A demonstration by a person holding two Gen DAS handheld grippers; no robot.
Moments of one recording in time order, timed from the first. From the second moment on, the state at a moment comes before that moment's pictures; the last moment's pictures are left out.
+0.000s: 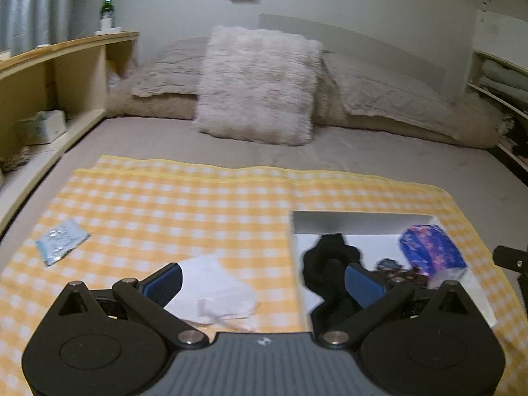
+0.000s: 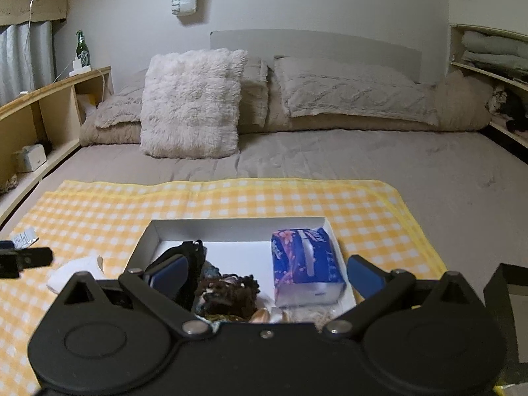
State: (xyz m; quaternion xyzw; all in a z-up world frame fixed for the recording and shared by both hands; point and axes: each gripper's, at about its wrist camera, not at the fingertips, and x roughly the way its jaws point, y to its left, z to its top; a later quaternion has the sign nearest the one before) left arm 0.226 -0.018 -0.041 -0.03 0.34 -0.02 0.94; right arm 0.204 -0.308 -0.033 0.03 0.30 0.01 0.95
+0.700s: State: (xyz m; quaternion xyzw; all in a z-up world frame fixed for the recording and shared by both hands) left arm 0.219 0.140 -0.055 -0.06 0.33 0.14 0.93; right arm 0.238 -0.186 -0.043 0.02 0.30 0.13 0.94
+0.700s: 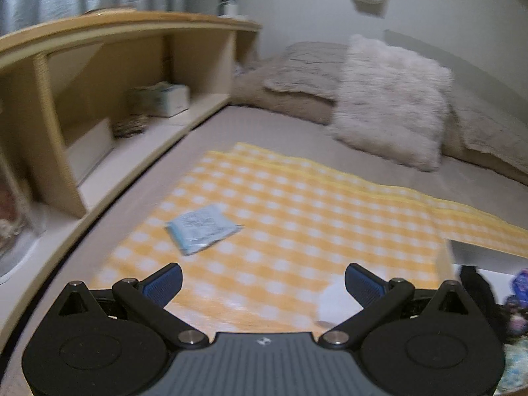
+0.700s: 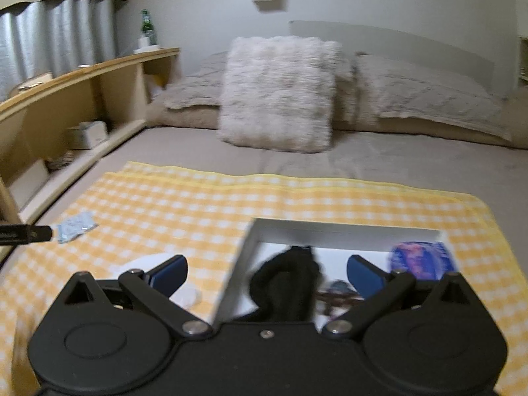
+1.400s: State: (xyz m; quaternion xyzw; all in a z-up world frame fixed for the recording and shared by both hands) left arm 0.303 0.263 -0.084 -0.13 0.32 0.17 0.92; right arm 0.264 -0.098 -0.058 0.04 0.34 0.25 0.90
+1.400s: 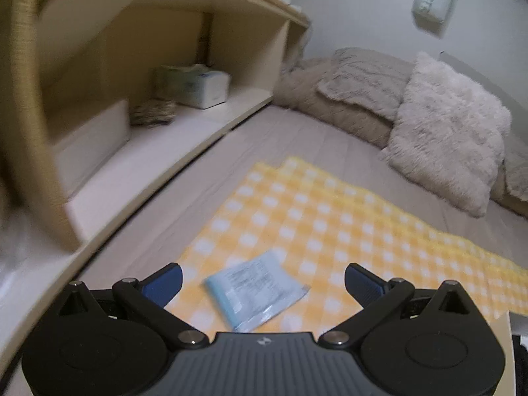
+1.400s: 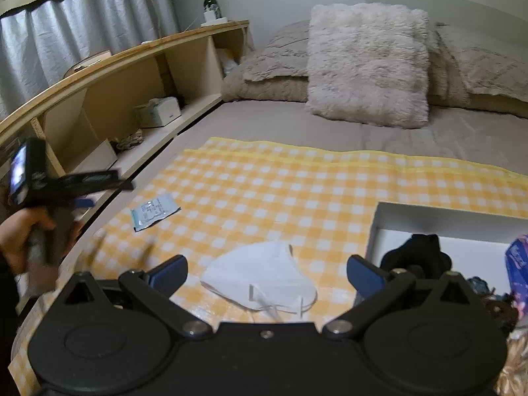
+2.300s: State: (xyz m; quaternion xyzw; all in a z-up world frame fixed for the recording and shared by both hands) left arm 0.367 0.261 -0.158 0.02 0.43 0.00 0.90; right arm 0.341 -0.069 -0.133 -0.01 0.39 0.27 0.88
